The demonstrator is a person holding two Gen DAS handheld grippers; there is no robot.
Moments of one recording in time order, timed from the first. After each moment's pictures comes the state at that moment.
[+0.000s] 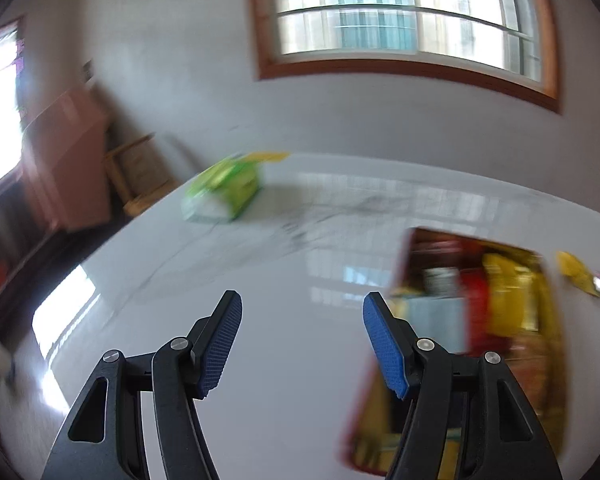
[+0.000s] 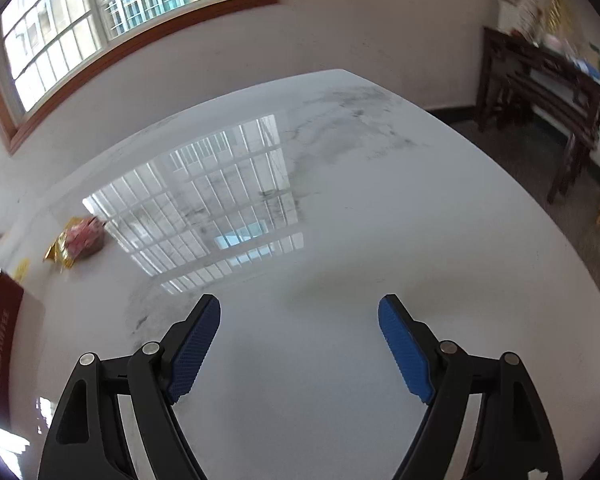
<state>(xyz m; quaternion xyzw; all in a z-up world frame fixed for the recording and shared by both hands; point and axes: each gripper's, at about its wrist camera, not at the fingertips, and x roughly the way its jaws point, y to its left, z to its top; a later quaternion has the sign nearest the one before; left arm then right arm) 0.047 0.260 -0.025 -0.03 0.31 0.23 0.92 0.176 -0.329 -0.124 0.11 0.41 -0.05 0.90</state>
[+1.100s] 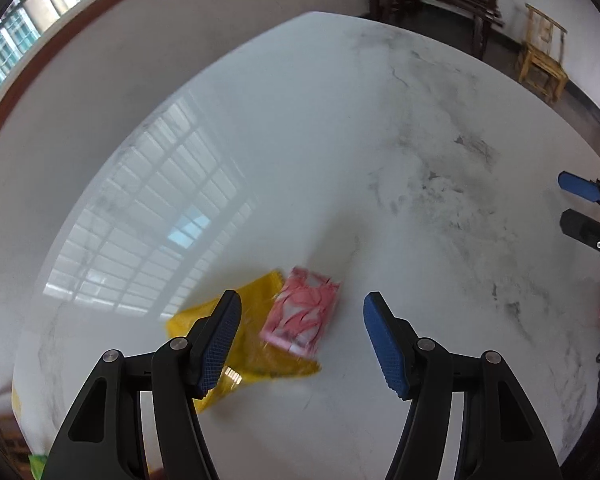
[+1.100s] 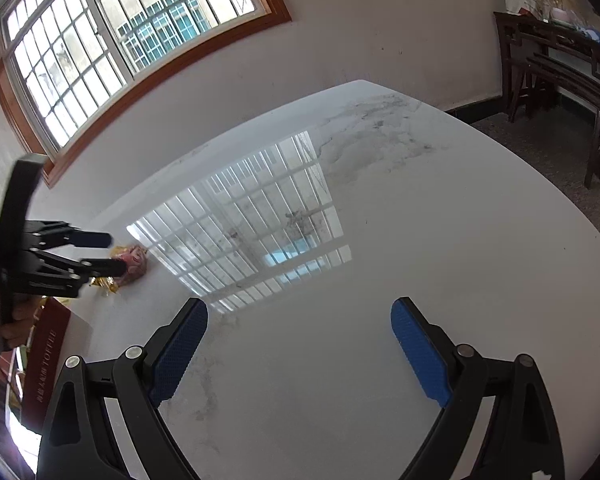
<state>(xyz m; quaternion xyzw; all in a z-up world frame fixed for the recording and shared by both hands) 0.302 -0.097 -0.076 0.27 0.50 -0.26 0.78 0.166 -0.348 -0.118 0.18 0.37 0.02 0.91</state>
